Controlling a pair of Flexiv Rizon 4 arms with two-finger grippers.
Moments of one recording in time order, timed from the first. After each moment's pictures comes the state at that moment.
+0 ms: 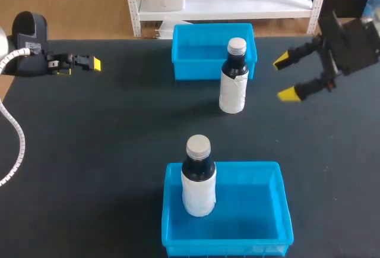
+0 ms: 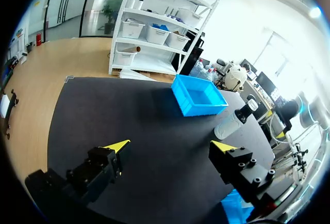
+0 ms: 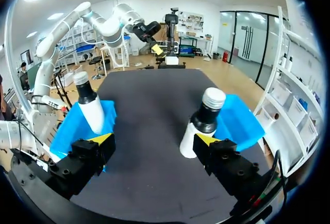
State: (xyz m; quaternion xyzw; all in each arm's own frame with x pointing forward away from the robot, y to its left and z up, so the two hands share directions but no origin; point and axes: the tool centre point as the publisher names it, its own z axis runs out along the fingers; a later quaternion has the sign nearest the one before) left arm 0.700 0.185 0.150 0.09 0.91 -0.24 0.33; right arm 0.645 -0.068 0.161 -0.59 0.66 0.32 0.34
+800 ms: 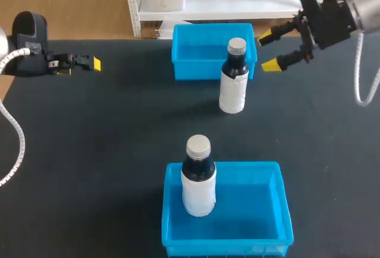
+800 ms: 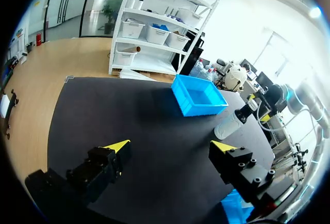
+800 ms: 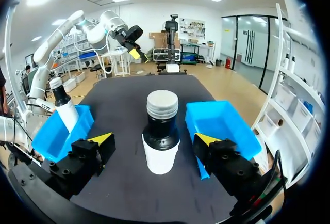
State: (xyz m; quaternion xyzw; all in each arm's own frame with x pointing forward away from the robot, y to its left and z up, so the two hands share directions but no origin) left arm 0.700 0.185 0.150 0.09 0.91 -0.24 0.33; right arm 0.741 -0.042 0.140 -0.59 0.63 0.36 0.35
